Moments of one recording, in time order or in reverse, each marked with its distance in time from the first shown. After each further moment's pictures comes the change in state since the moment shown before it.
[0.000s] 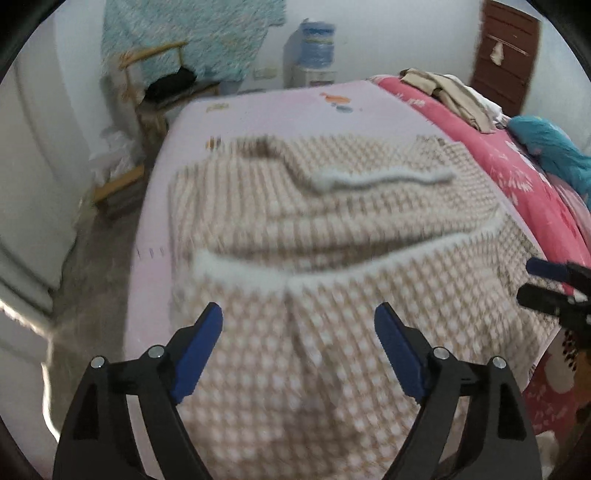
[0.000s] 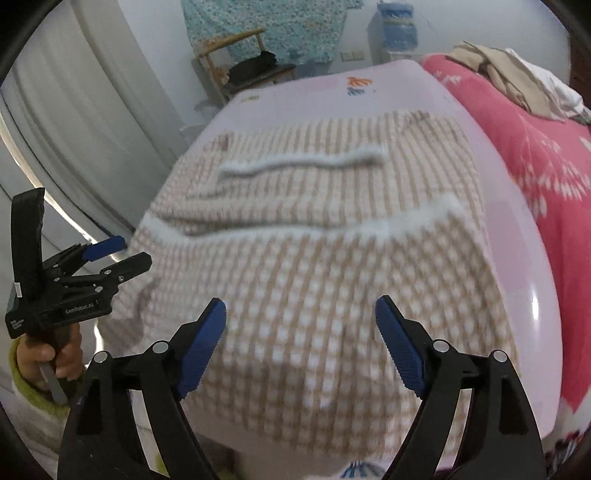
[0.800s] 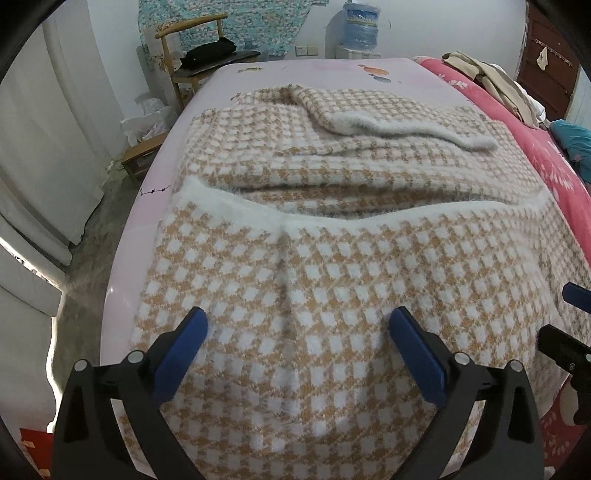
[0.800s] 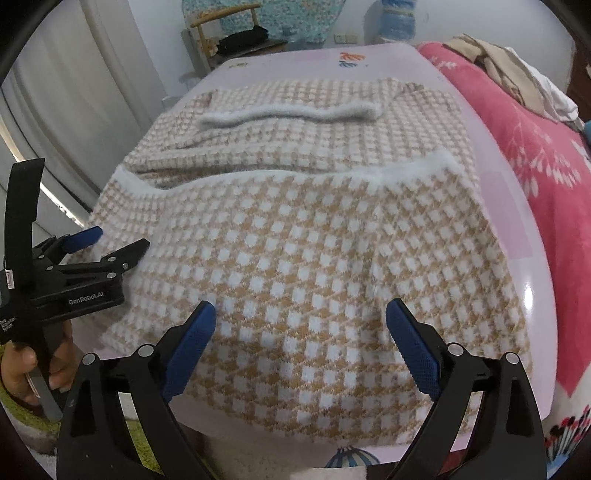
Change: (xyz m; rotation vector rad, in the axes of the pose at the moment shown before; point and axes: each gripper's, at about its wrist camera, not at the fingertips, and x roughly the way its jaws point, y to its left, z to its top) left arm 0.027 -0.025 -0.030 -0.101 0.060 0.143; right arm 0.027 0.003 -0.019 -0.054 0.068 -0.104
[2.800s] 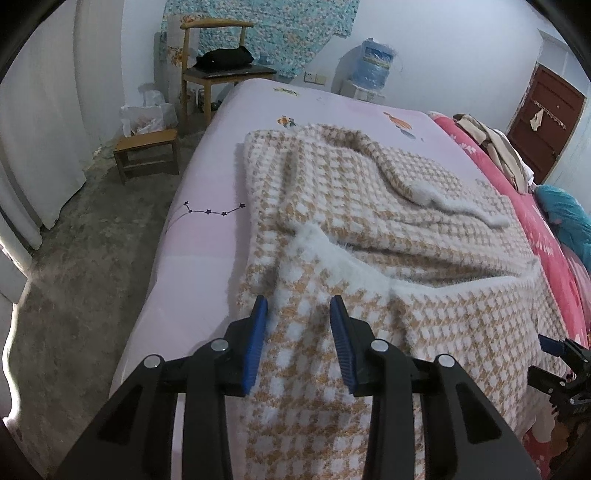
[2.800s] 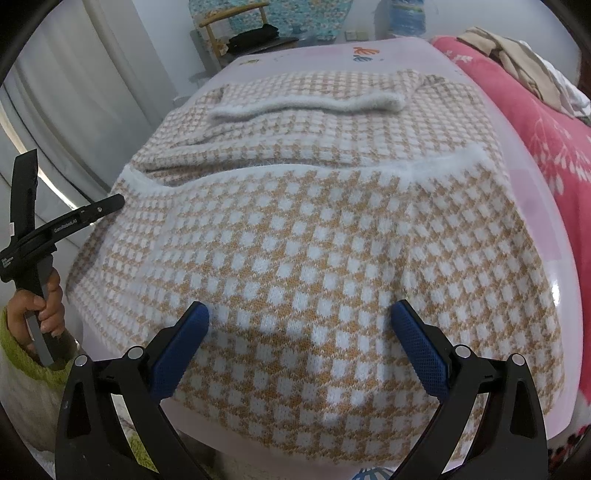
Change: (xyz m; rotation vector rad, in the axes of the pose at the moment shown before) left arm 0.010 0.110 0.017 -0.124 -0.098 -0.180; right arm 0.018 0.006 0.001 0.013 0.007 0.068
